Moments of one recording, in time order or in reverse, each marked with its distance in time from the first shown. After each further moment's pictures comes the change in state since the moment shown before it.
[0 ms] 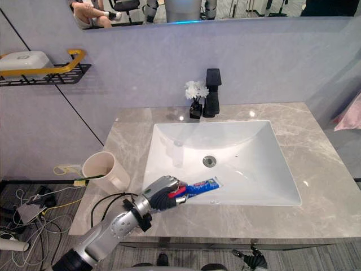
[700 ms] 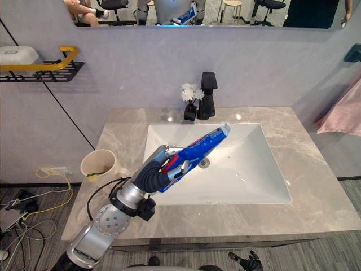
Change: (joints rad) left arm 0.002 -0.071 0.031 -0.240 -0.259 -0.005 0.064; right arm 0.025 0.042 0.018 -0.005 0.009 -0.005 -0.007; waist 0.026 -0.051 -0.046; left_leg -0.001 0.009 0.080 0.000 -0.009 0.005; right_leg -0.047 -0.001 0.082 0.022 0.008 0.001
